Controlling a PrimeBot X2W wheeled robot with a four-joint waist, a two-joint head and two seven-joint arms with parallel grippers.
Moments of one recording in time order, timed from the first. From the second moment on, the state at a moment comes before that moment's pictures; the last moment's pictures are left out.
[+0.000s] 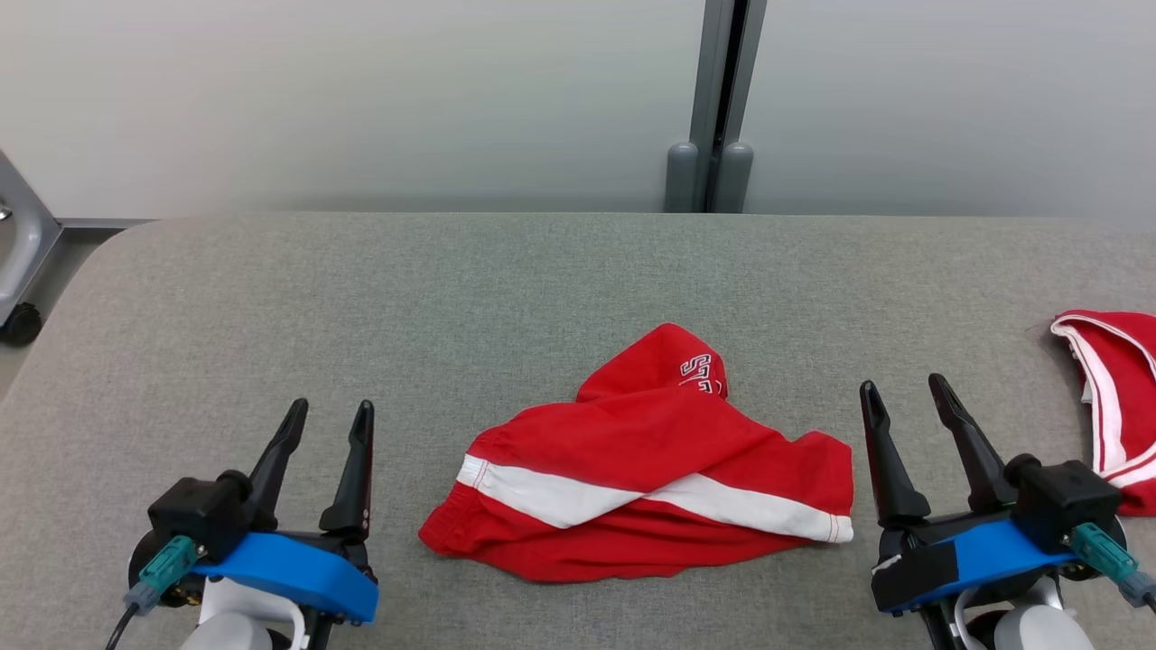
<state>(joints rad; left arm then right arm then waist) -0.20 0.39 -0.49 0.26 -0.70 0.02 -0.26 -0.09 -0.05 0.01 0.11 0.17 0.13 -0.16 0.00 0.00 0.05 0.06</state>
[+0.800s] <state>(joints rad) -0.18 0.31 -0.30 0.40 -0.55 -0.09 -0.26 -0.01 -0.05 -0.05 0.11 0.20 0.13 -0.15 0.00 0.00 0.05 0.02</state>
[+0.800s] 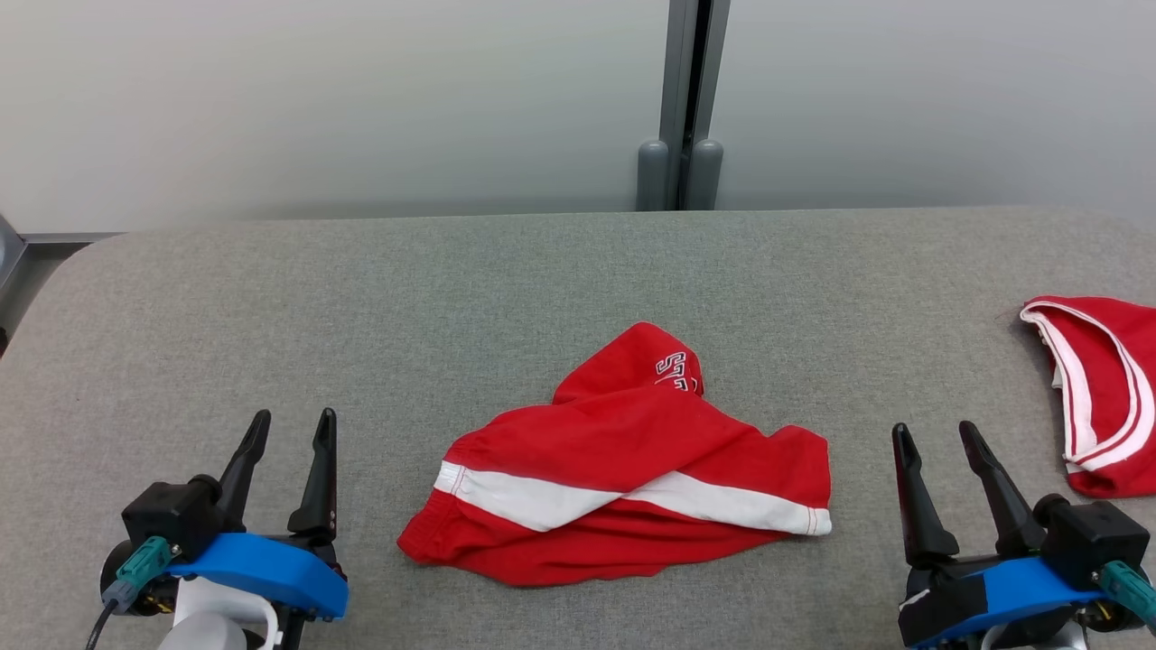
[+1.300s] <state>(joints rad) -0.18 0.30 -0.31 0.42 -0.53 -0.10 -0.26 -0.01 -0.05 -0.03 0.12 0.20 0.13 -0.15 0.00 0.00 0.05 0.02</state>
